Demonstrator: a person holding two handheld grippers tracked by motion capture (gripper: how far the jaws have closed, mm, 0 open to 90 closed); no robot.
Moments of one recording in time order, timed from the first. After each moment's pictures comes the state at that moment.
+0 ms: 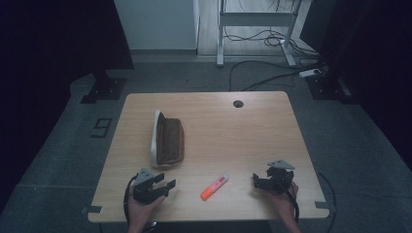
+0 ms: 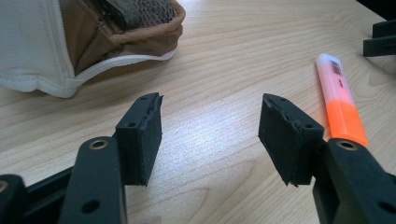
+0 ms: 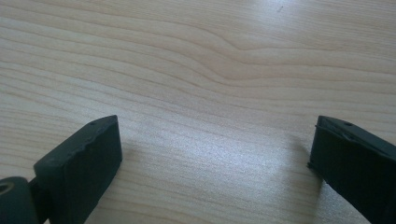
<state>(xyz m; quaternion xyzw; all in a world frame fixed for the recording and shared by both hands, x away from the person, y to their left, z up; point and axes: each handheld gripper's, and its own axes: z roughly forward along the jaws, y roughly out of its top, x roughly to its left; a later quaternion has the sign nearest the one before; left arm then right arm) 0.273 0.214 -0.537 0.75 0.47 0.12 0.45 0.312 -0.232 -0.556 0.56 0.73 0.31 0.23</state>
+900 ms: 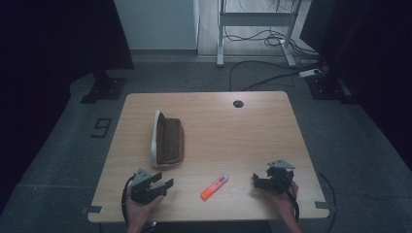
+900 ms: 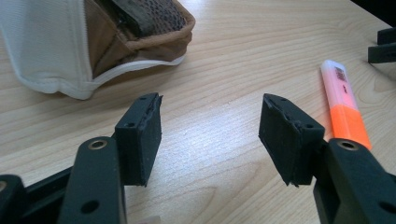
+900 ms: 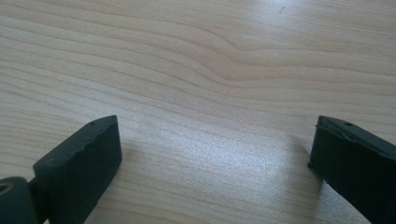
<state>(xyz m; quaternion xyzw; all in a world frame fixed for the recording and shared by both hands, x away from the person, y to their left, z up) 0.270 0.221 -0.533 0.74 0.48 0.14 0.45 0.313 -0.233 -0.556 0.56 0.73 0.32 0.23</state>
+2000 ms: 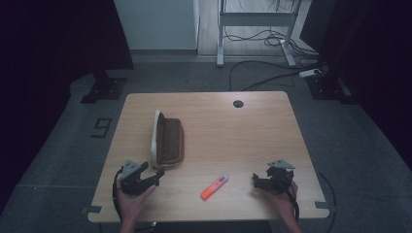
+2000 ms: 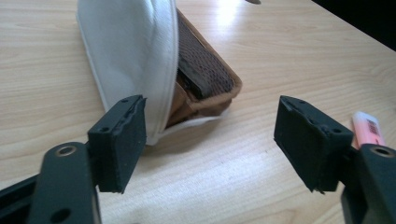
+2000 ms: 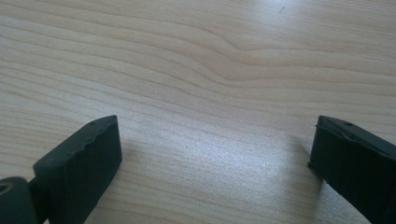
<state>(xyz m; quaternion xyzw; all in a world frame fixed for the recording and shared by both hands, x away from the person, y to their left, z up) 0.282 0.240 -0.504 0.70 0.51 0.20 0.46 0.313 -0.233 -0.556 0.56 0.73 0.32 0.23</state>
